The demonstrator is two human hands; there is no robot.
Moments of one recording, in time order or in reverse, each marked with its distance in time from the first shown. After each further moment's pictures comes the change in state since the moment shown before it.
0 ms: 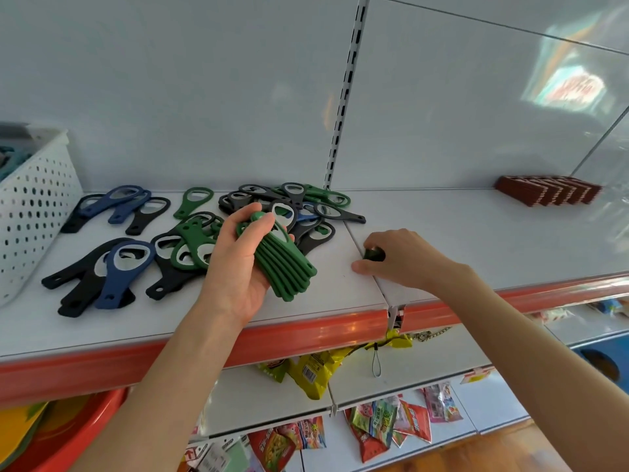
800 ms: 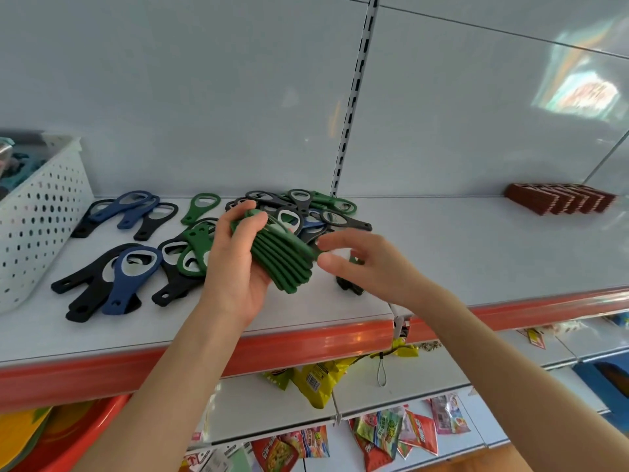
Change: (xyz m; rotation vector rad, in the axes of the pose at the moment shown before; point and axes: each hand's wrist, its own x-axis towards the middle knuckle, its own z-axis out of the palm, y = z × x) left_hand 0.002 0.008 0.003 0.011 0.034 0.099; right_hand -0.004 -0.038 0.006 0.776 0.103 -0.187
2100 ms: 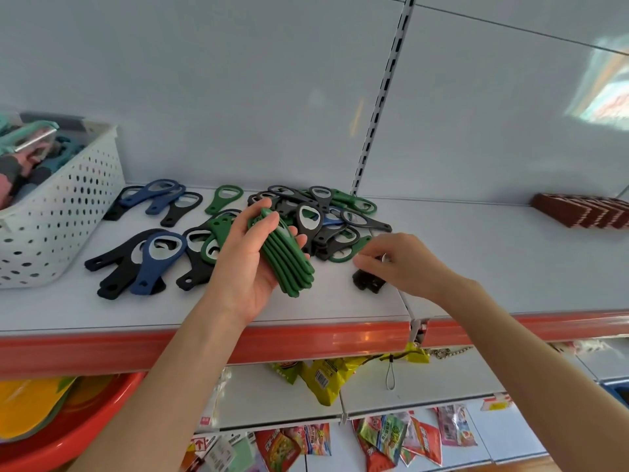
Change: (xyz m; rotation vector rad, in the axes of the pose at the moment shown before) left_hand -0.007 0.009 -0.013 -0.040 -0.055 -0.100; right_hand 0.013 0.019 -0.013 -0.425 -0.038 -0.033
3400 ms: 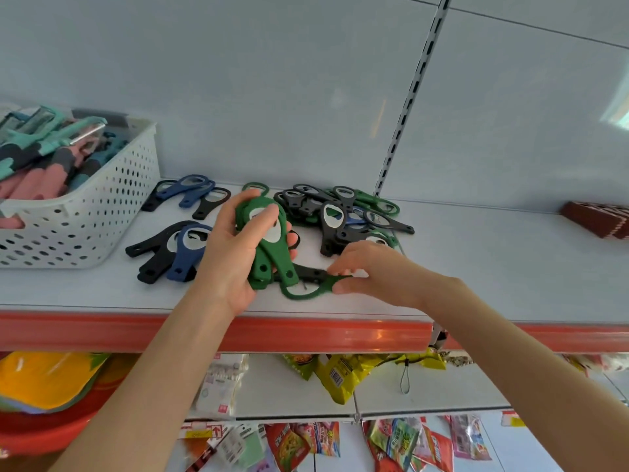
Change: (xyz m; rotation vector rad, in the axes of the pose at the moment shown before) left_hand -0.020 0.031 -0.014 0.188 0.085 0.121; right_hand 0.010 -0.047 0.017 -0.134 -0.256 -0.236
